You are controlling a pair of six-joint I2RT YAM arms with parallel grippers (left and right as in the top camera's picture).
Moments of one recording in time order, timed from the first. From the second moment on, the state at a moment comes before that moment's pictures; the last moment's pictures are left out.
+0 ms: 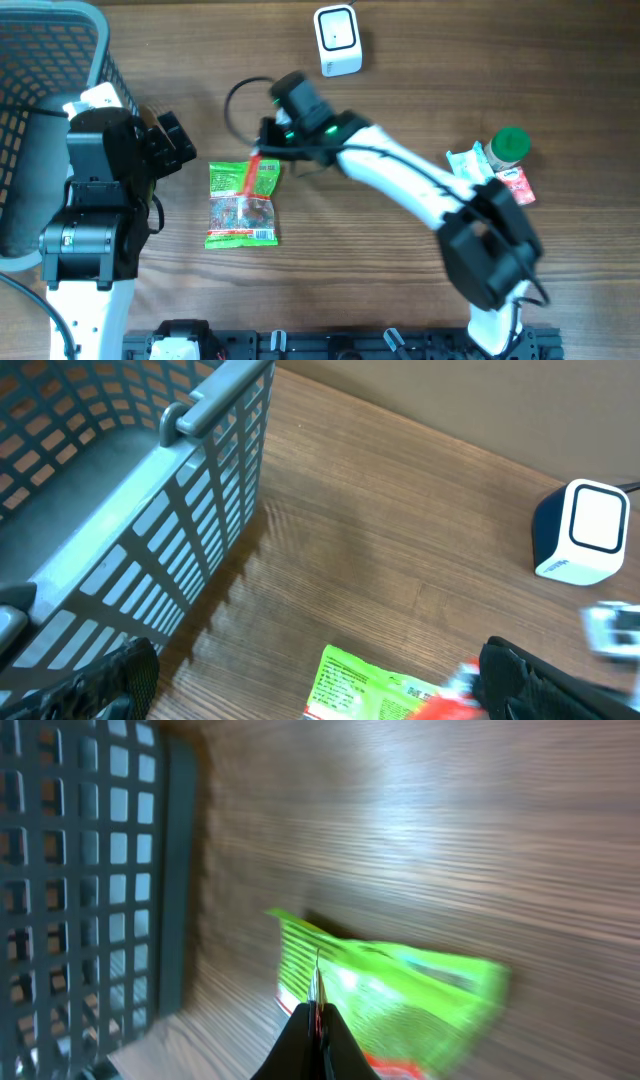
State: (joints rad) left arm -0.02 1.02 1.19 -0.85 -0.24 -0.37; right arm 0.71 1.99 1.53 -0.45 -0.34 0.76
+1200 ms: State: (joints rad) left arm -0.02 1.02 1.19 -0.85 -0.24 -0.37; right arm 0.48 1.96 1.46 -1.06 -0.19 0.44
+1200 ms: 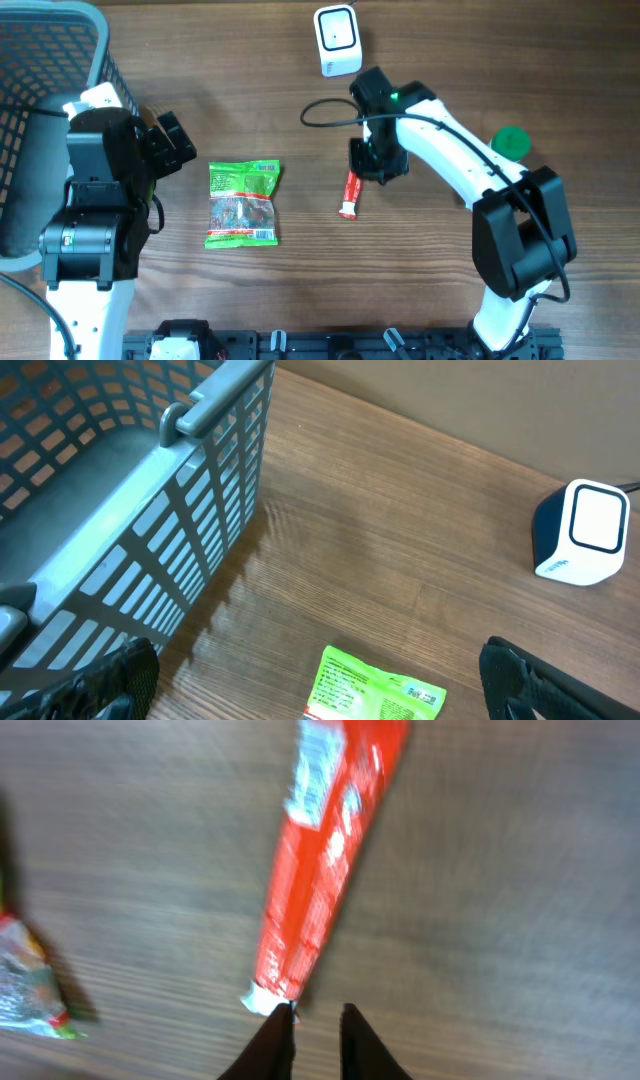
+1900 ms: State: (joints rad) left arm -0.02 1.02 1.19 -0.85 -0.24 -0.37; right arm 0.48 1.96 1.19 -0.75 -0.44 0.60
